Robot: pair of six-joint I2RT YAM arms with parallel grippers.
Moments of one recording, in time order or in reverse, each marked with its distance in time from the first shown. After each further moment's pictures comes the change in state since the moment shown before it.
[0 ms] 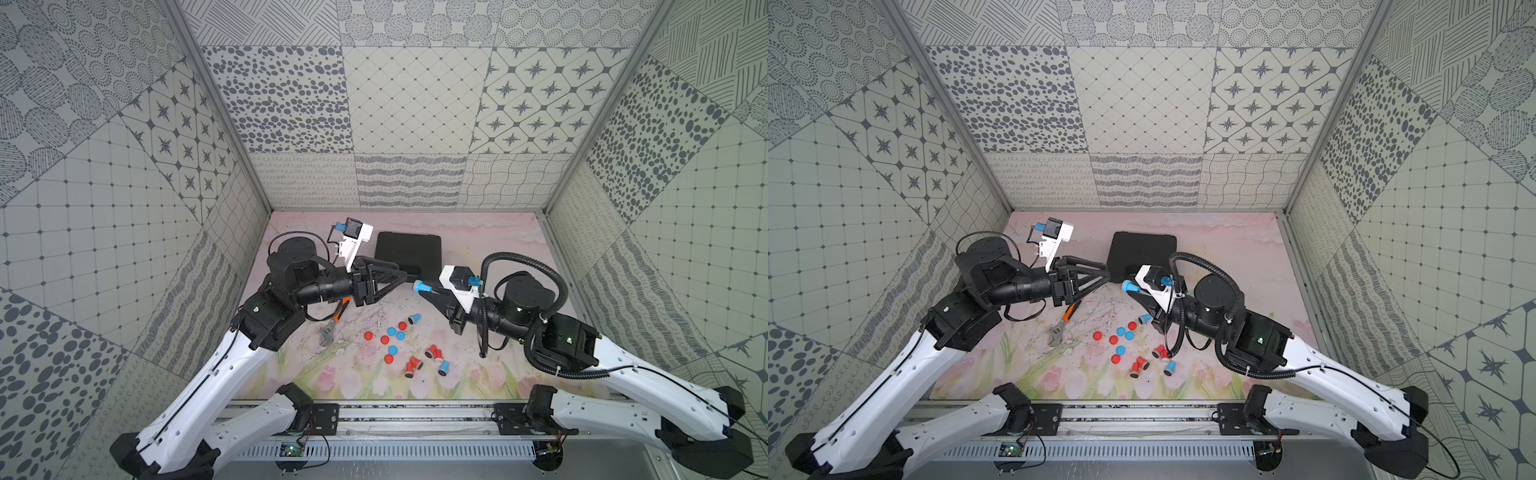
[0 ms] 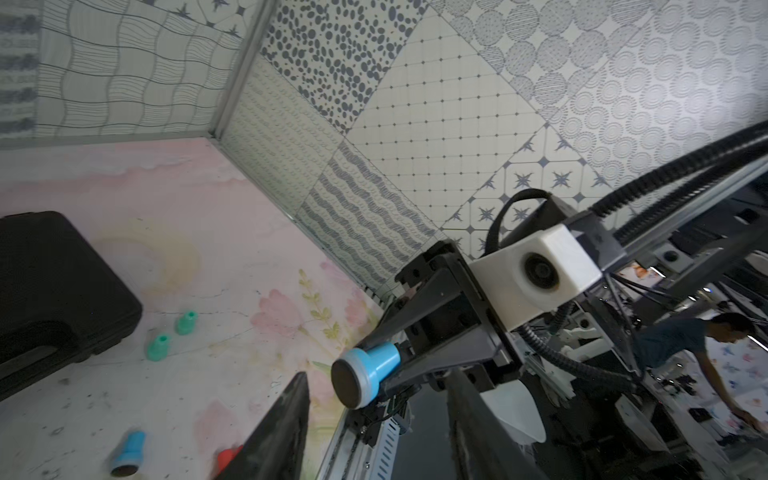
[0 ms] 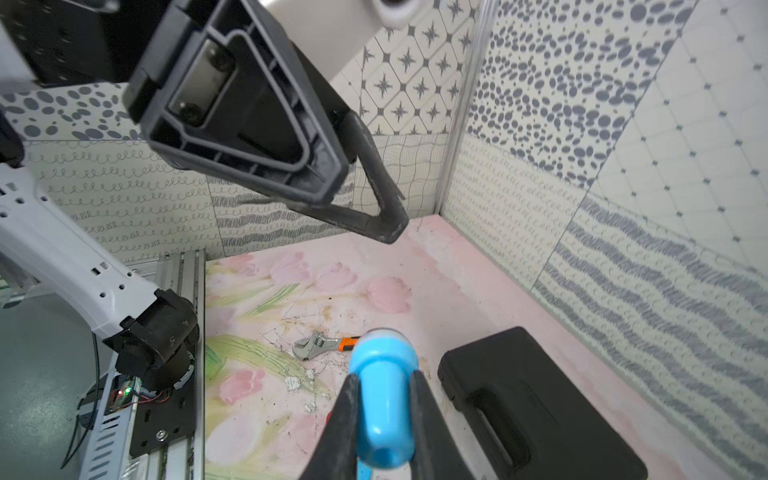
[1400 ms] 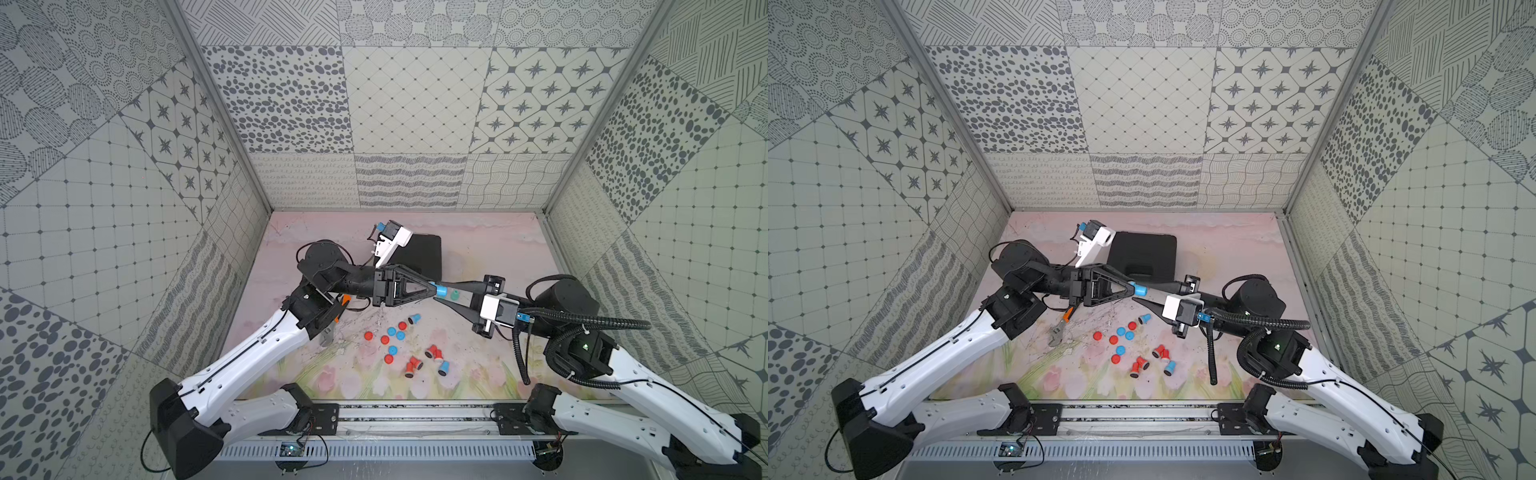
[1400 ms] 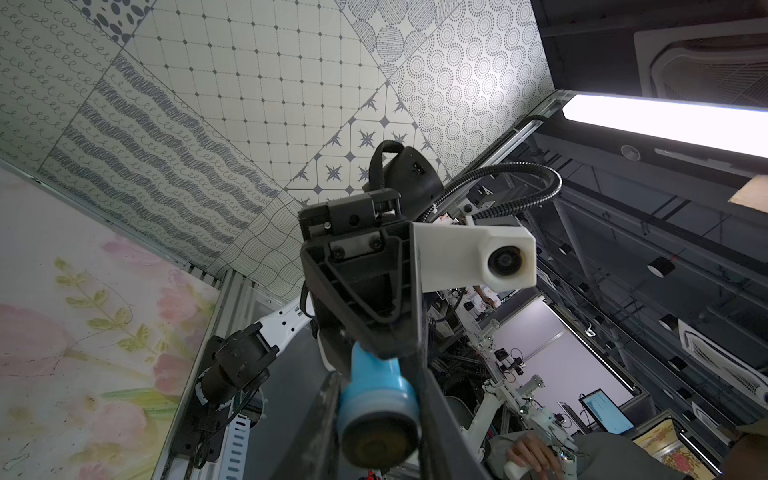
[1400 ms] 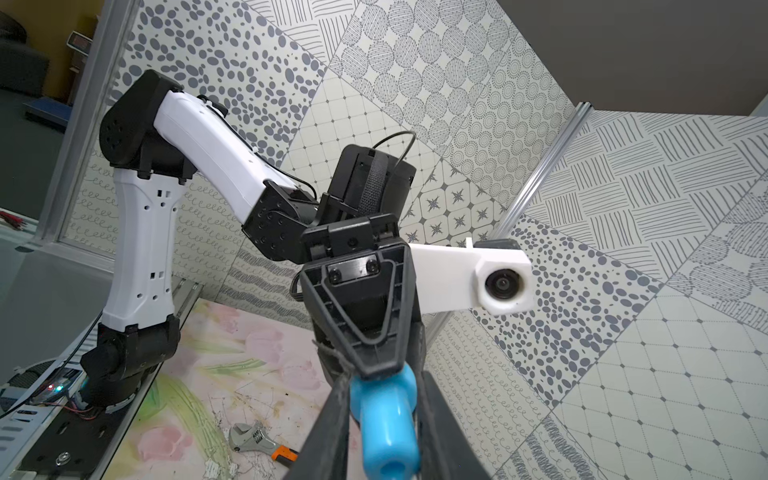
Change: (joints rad) left arm -0.130 0.178 -0.130 0.751 0.421 -0.537; right arm -0.145 -0.148 -0.104 0.334 -0.461 -0.409
